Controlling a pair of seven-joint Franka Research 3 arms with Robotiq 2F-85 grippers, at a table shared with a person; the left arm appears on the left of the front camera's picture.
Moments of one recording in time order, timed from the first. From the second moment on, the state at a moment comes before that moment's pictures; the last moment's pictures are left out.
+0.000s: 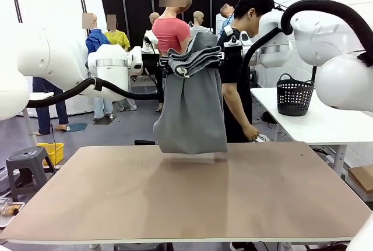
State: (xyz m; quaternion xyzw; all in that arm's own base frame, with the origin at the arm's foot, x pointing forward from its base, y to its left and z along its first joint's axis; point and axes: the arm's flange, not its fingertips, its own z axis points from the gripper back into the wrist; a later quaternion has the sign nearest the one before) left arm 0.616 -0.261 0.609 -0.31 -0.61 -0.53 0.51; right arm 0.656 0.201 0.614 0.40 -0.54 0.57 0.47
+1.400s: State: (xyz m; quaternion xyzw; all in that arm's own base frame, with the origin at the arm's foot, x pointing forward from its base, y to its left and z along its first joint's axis) left arm 0.458 -0.229 0.422 -0.52 -0.39 -0.43 0.63; right arm 0.489 0.175 0.406 0.58 -0.32 0.45 0.61
